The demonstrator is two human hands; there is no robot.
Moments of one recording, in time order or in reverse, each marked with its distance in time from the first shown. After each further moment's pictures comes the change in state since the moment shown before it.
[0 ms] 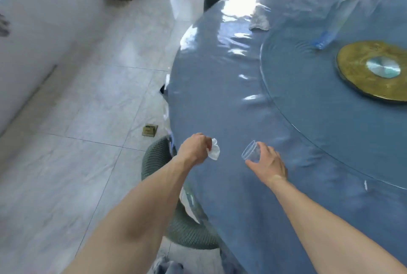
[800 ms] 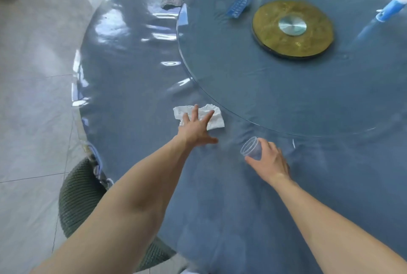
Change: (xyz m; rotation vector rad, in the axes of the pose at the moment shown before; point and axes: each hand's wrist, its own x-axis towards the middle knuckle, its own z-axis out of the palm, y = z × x) left_hand 0.102 0.177 0.074 0.141 -0.229 0.156; right_hand -0.010 0.171 -0.047 0.046 0.104 0.300
